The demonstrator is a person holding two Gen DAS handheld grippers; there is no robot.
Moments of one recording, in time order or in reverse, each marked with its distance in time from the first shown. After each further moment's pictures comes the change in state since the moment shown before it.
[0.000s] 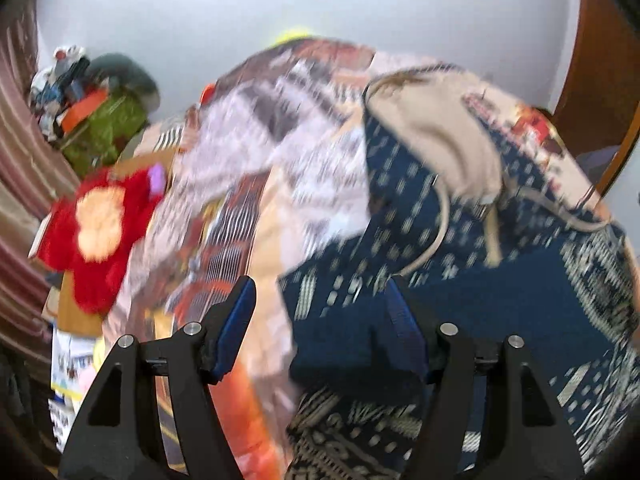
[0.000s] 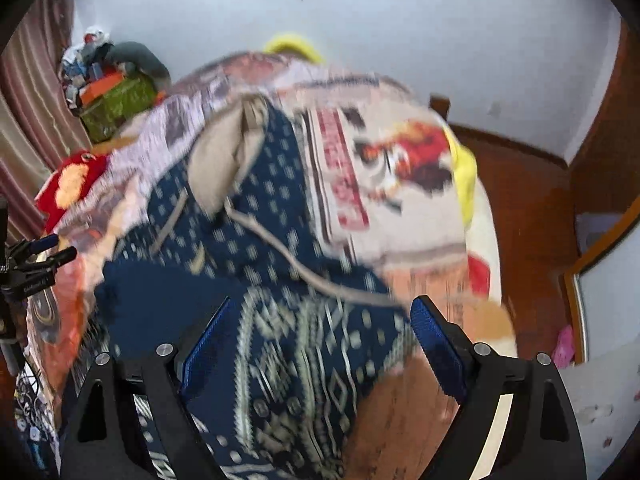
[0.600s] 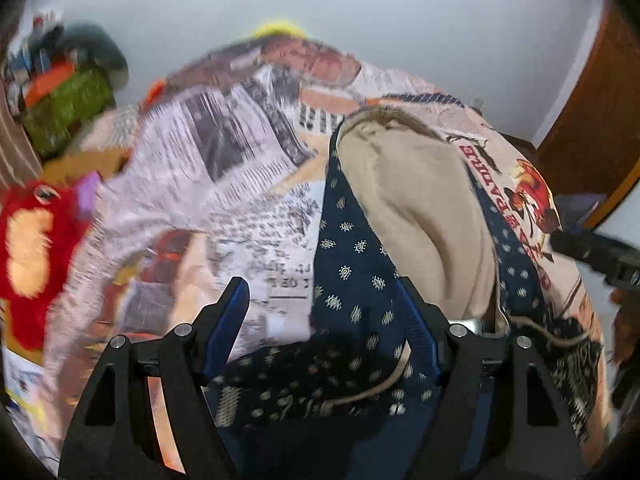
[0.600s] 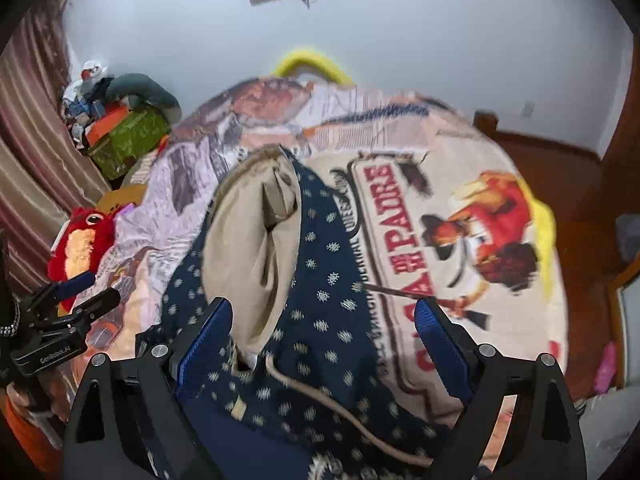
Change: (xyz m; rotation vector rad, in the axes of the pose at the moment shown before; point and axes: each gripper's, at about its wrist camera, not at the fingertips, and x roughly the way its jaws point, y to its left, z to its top) left arm 0.104 -0.013 0.094 -0.149 0.072 -0.167; right arm 0.128 0.024 0.110 0.125 0.051 0.135
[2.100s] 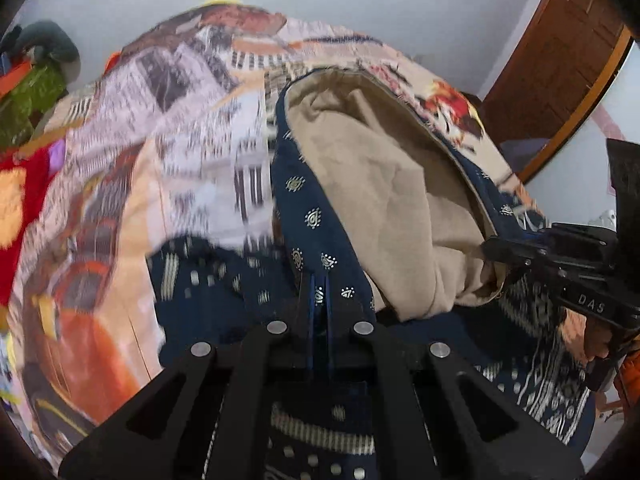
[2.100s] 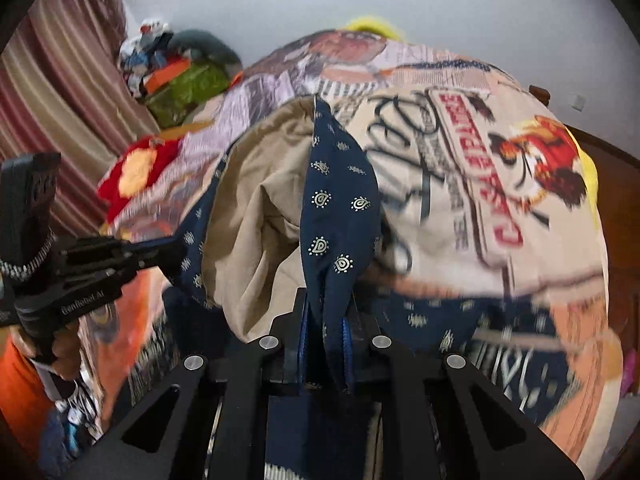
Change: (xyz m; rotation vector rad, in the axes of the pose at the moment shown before) left arm -0.067 -0.036 -0.117 0.126 0.105 -0.150; right arm -0.053 0.044 -0.137 -0.162 0.078 0.147
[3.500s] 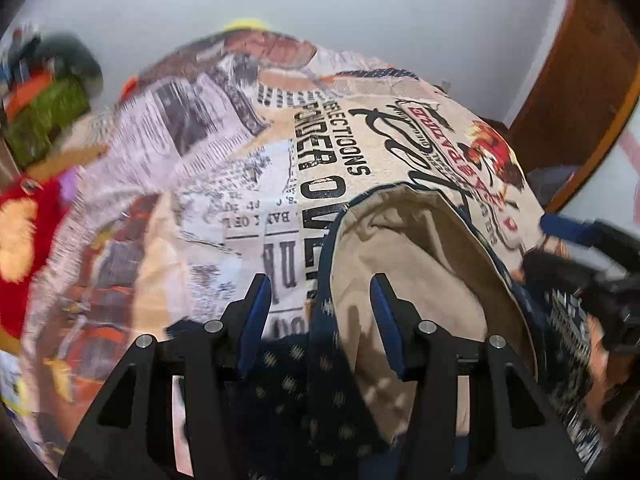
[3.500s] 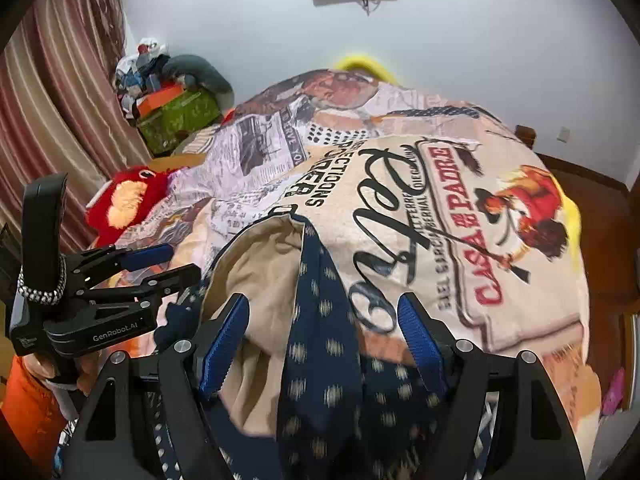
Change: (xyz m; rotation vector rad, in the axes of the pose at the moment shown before) left arm 0.036 0.023 0.069 -0.058 -0.101 0.068; right arm 0.001 0.001 0.061 -0.004 -0.127 -0.060
